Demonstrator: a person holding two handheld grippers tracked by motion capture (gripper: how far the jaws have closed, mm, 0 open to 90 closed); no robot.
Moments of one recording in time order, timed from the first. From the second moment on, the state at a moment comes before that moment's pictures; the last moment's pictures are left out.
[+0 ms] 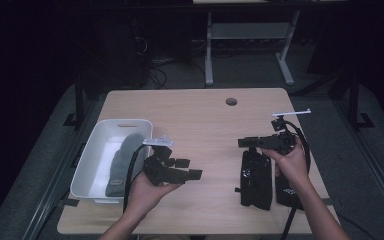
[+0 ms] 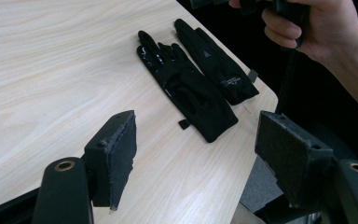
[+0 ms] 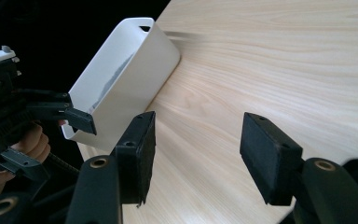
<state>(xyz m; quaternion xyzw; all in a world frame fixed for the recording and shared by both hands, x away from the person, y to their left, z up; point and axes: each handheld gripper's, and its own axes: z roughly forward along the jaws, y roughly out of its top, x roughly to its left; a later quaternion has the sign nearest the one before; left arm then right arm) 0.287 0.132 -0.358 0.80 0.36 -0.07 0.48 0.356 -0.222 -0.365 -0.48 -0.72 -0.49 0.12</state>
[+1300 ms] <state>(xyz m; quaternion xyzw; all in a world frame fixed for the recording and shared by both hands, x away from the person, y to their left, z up) 0.283 0.092 -0.379 0.81 0.34 -0.09 0.47 0.313 -0.314 -0.418 -0.55 -0.70 -0.45 0.07</state>
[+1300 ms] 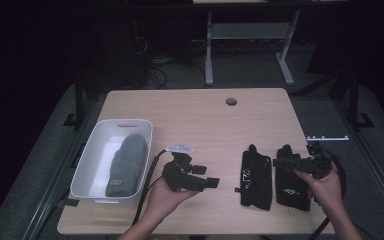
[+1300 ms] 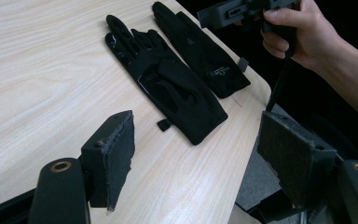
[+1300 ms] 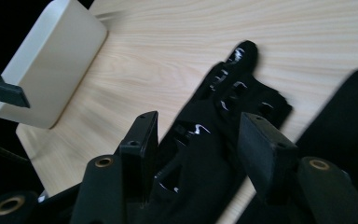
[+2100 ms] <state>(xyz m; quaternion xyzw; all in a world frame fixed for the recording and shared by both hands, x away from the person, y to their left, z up) 0.281 0.088 -0.389 0.81 0.34 -0.10 0.47 0.296 -0.344 -0.444 -0.58 -0.73 -0.36 -0.01</state>
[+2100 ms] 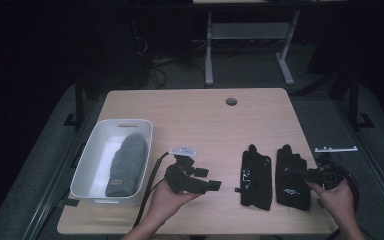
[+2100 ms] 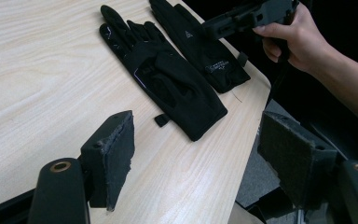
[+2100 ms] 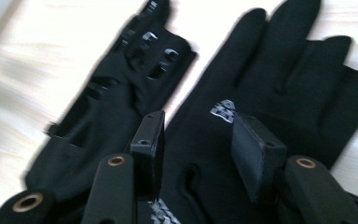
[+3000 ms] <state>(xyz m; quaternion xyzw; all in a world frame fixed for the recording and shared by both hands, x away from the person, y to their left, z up) 0.280 0.090 -0.394 0.81 0.34 -0.10 0.47 0.285 -0.310 -0.454 -0.52 -0.80 -0.25 -0.15</state>
